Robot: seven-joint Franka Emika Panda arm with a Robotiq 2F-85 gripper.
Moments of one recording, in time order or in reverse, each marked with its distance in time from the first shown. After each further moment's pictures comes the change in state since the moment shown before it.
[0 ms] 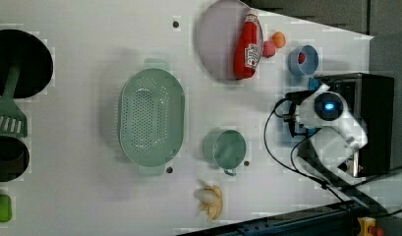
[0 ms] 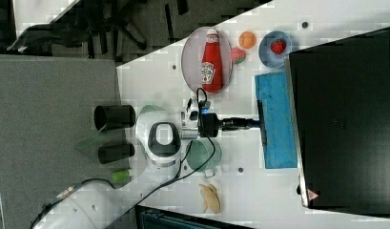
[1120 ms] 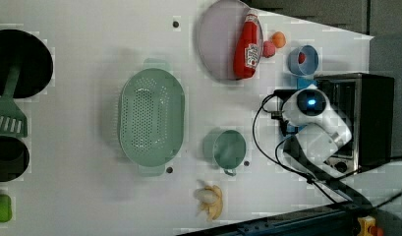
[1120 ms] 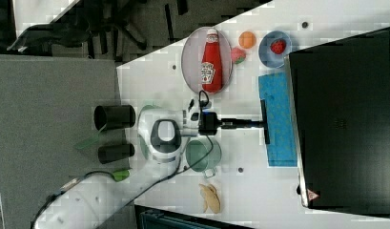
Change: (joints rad) arm 0.065 0.053 -0.028 0.037 0.125 0.010 0.109
